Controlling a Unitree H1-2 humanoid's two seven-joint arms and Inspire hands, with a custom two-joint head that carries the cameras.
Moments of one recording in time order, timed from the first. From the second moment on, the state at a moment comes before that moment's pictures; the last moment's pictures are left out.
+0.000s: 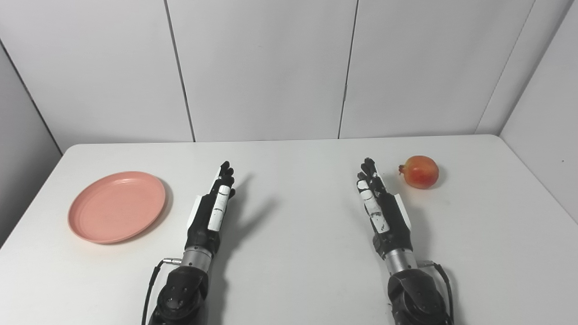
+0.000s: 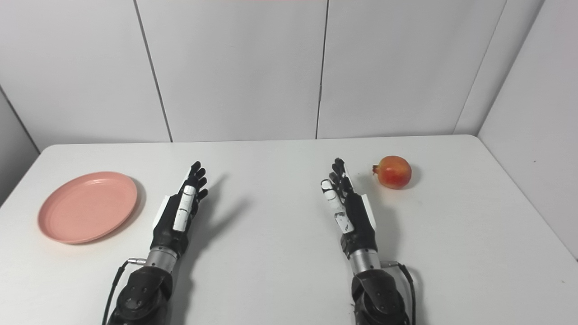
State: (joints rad) left arm -0.30 -0.01 -0.05 0.30 0.00 -0.10 -0.05; right arm -0.23 0.01 0.00 0.19 0.08 -0.13 0.03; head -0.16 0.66
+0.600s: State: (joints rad) left arm -0.30 -0.01 -0.05 0.30 0.00 -0.10 -0.05; right arm -0.23 0.01 0.00 0.19 0.08 -0.13 0.03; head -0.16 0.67
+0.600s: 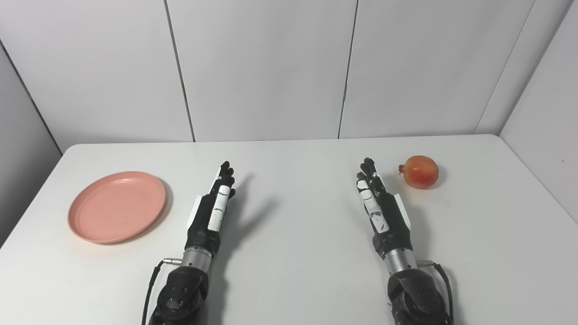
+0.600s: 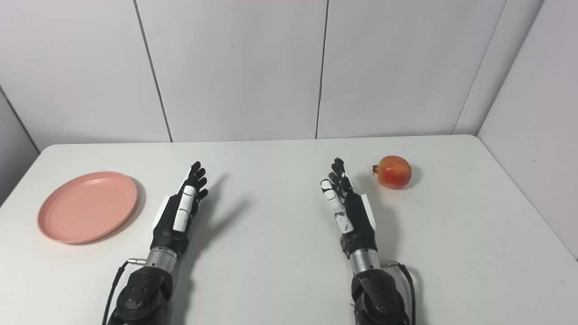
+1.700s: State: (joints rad) left arm -0.30 -0.08 -0.13 0.33 0.12 -0.10 0.00; right arm -0.21 -0.11 -0.03 0.18 0.18 -0.13 0.17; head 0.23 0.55
